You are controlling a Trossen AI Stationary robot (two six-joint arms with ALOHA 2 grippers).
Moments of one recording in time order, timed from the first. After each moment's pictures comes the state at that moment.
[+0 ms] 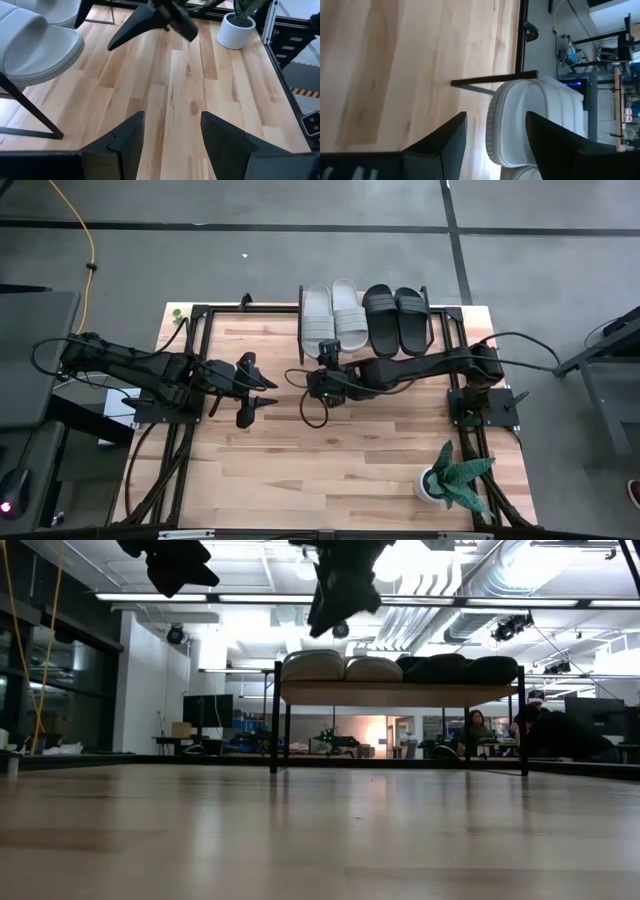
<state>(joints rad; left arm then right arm) -0.09 0.95 0.80 -0.42 -0.20 -0.23 0.12 1.89 1.68 -0.74 0.67 -0.43</state>
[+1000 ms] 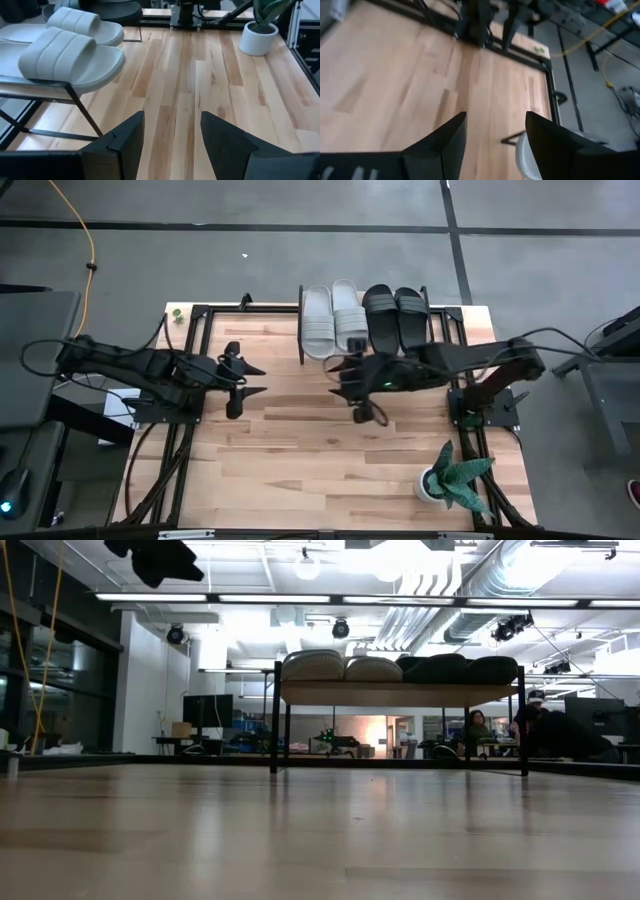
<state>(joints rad) -0.09 0.80 0.76 -0.47 -0.33 -0.13 0.22 1.59 1.74 -0.79 0.34 -0.26</state>
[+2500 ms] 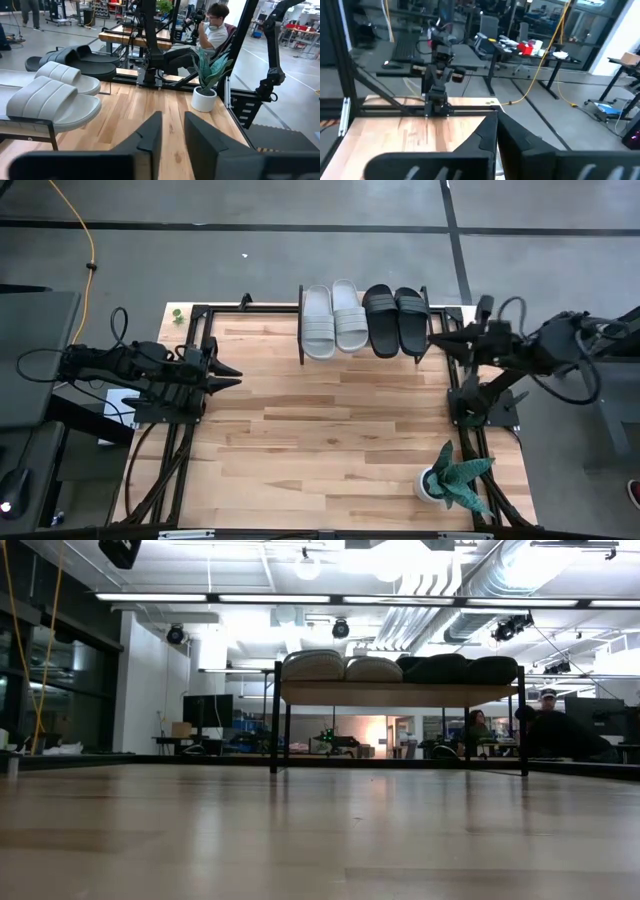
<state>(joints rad) -0.09 0.43 0.65 -0.36 -0.18 -0.16 0.60 1.08 1.73 -0.87 0.87 -0.03</state>
